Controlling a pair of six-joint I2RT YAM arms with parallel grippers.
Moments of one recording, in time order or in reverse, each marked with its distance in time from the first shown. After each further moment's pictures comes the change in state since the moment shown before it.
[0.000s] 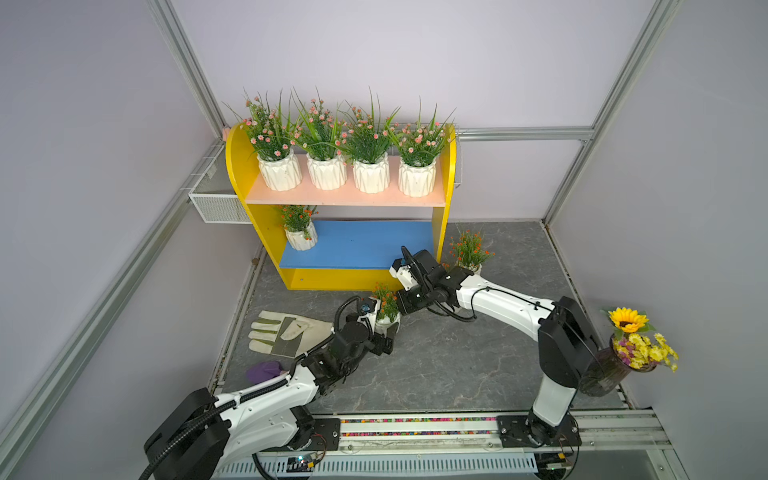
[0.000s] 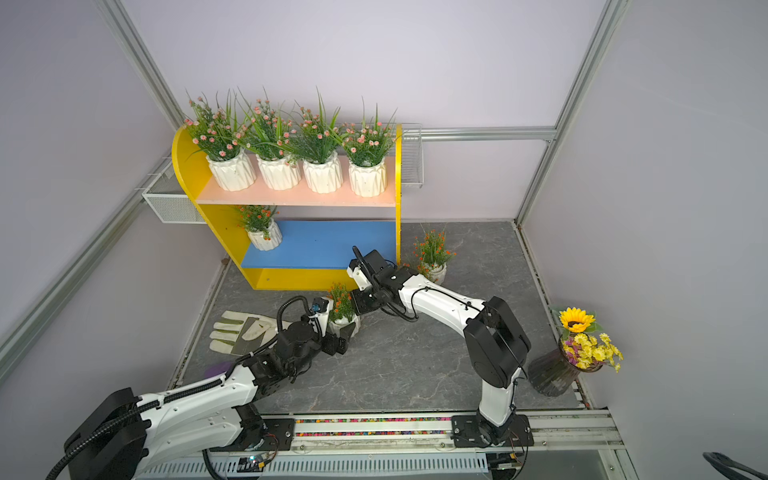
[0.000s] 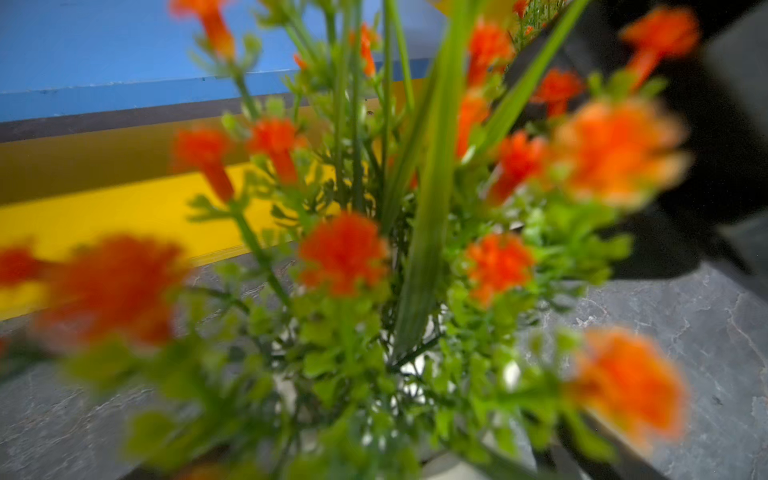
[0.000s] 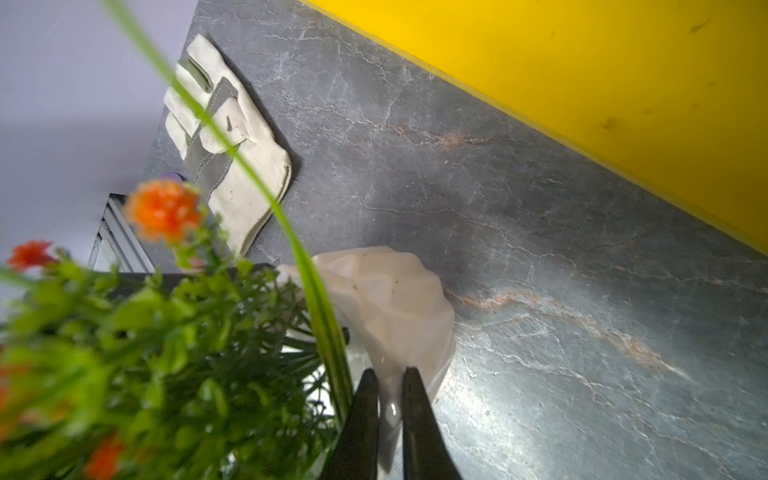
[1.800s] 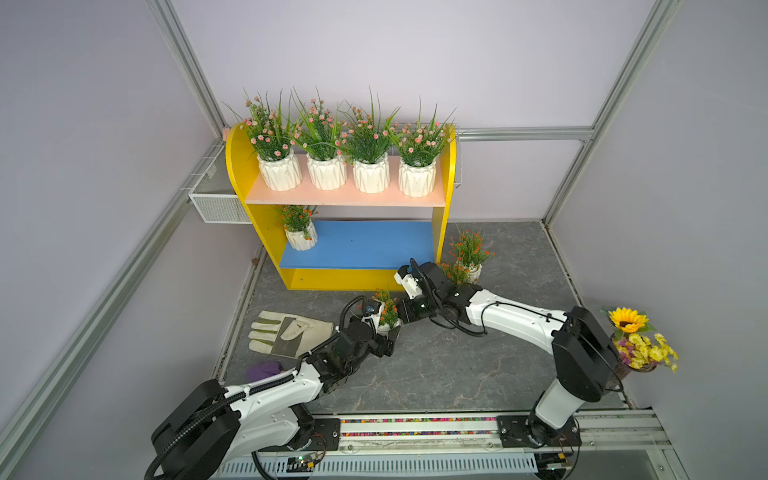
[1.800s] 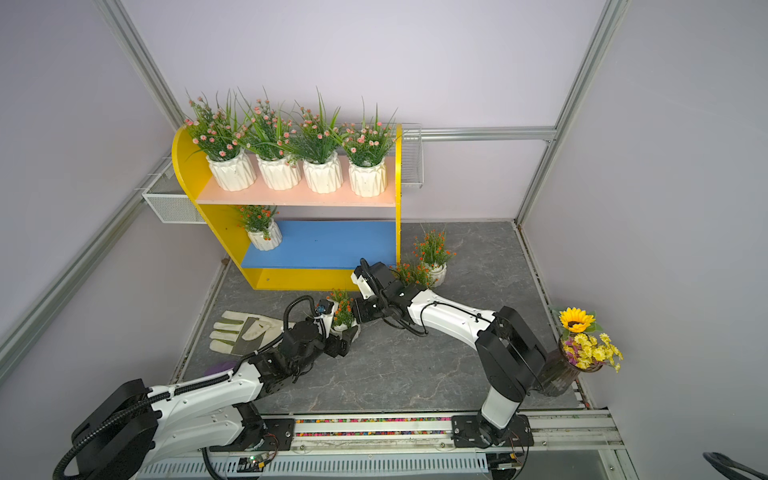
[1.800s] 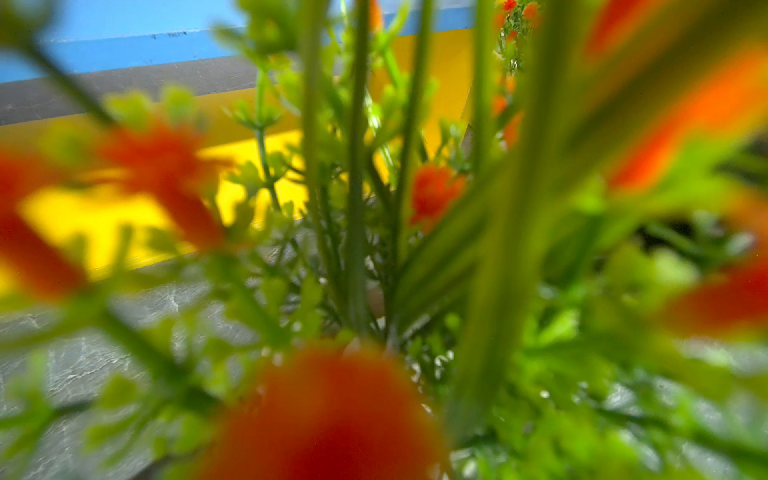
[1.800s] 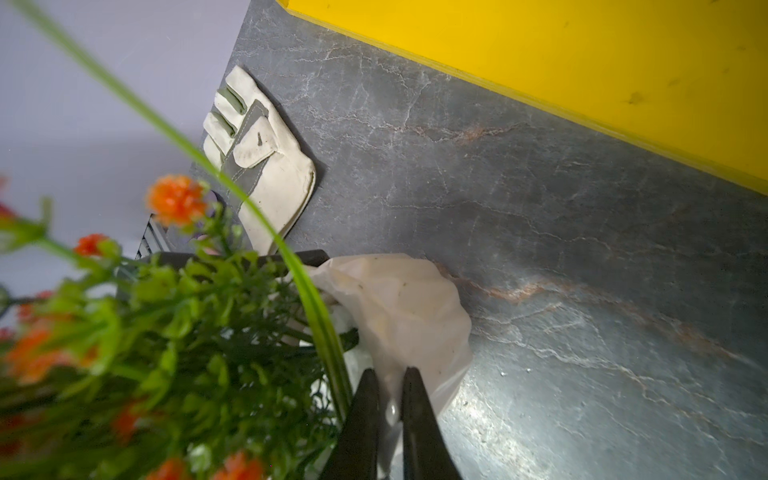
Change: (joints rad) left arm -0.001 0.061 0.005 0.014 0.019 0.017; right arm 0.033 -0.104 -0.221 0.227 0.002 0.113
